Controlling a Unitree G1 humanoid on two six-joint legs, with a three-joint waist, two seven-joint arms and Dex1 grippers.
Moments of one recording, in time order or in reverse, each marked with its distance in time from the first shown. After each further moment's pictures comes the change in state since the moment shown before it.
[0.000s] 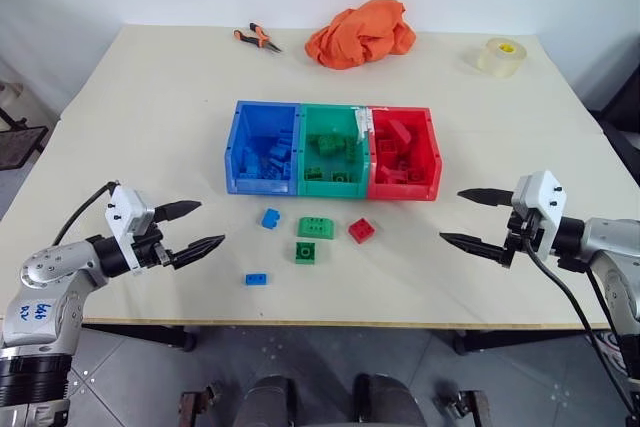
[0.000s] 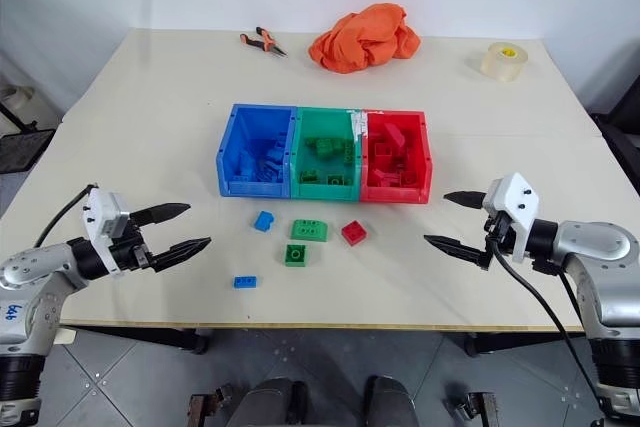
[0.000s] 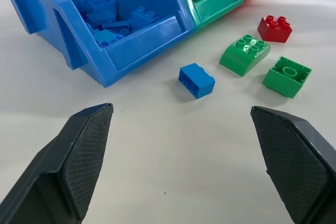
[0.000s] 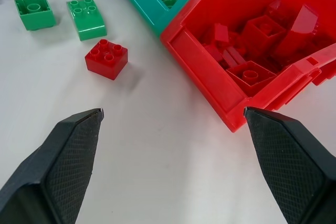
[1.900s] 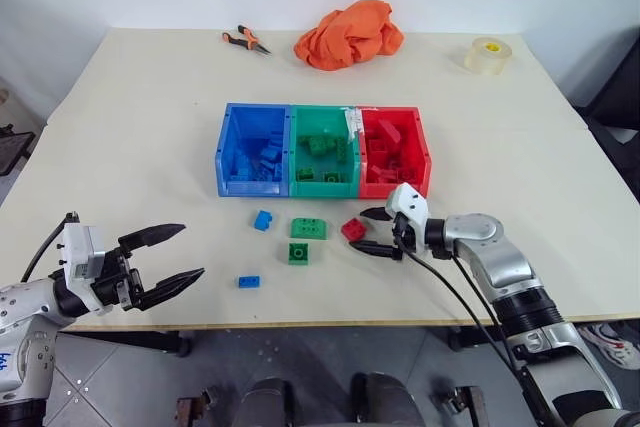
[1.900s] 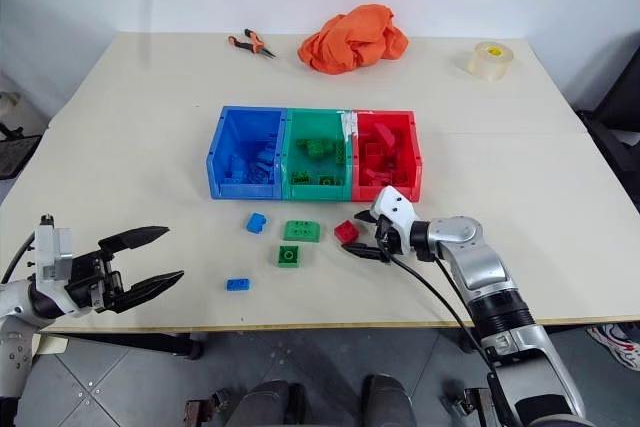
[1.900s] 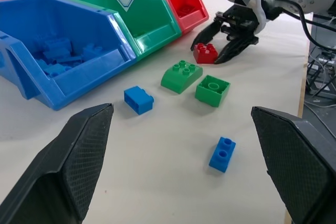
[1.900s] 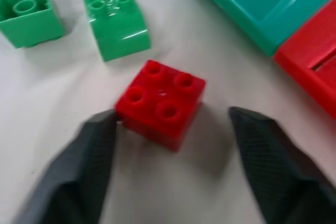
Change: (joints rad) left arm 0.204 -0.043 0.167 -0.075 -0.140 -0.126 -0.210; right arm -0.302 0.372 0.387 0.306 -0.219 0.000 -0.113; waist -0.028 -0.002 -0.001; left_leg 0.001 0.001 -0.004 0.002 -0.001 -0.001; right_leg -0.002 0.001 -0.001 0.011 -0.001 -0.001
